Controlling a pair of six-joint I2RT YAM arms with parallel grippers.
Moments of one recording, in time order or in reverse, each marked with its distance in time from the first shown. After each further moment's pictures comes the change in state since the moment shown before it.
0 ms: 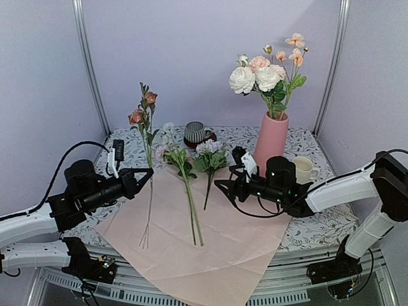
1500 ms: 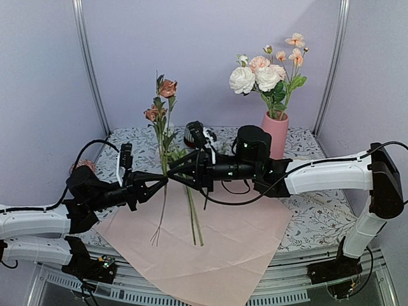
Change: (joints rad) left arm -0.011 0.142 -0.121 0.605 0.472 0.123; right arm 0.155 0.113 0.496 -0.150 -0.535 0.243
